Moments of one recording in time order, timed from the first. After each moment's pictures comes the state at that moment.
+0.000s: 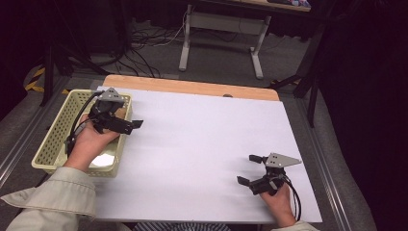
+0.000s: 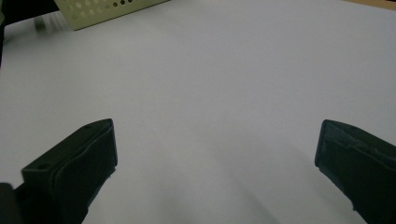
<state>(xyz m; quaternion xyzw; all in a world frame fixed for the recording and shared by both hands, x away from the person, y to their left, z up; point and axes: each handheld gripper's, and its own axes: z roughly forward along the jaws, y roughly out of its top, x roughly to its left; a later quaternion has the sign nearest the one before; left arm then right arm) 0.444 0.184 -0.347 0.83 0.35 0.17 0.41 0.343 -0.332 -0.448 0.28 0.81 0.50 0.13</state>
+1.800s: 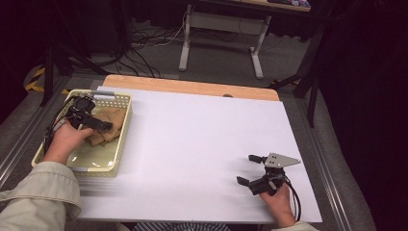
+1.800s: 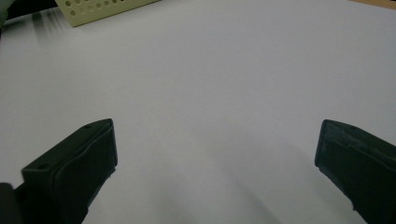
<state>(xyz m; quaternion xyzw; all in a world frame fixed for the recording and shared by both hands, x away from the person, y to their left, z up) 0.501 0.273 -0.418 0.82 0.50 0.10 0.26 0.344 -0.331 -0.448 0.28 0.81 0.50 0.13</state>
